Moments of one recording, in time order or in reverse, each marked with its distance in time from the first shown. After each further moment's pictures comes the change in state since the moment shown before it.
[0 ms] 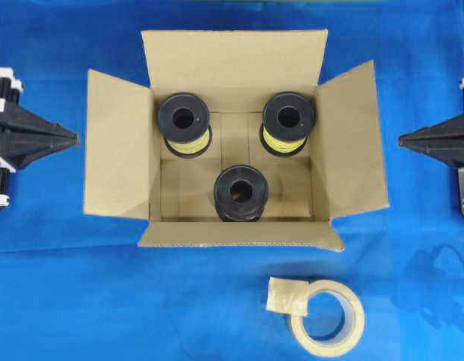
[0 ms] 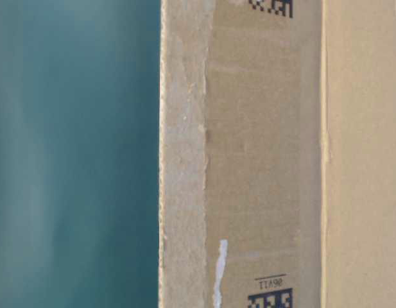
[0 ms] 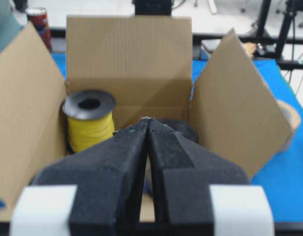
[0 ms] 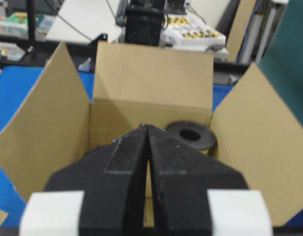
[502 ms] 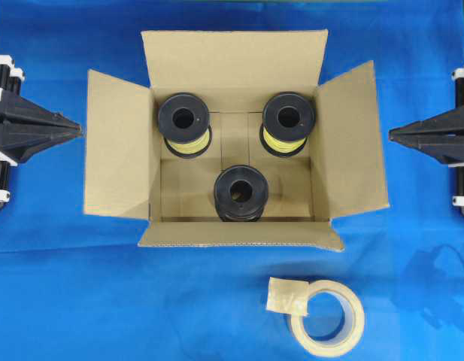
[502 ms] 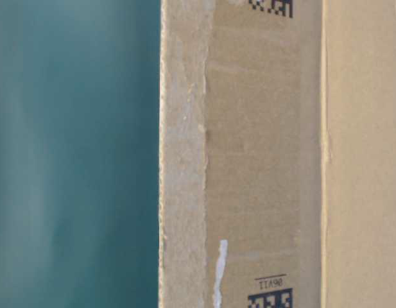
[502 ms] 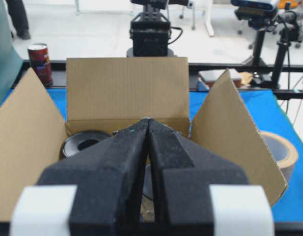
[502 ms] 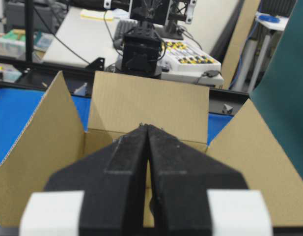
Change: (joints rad) left arm 0.000 0.058 -0.126 0.029 0.000 -0.008; right arm 0.003 0.114 -0.092 -0.044 -0.091 -0.006
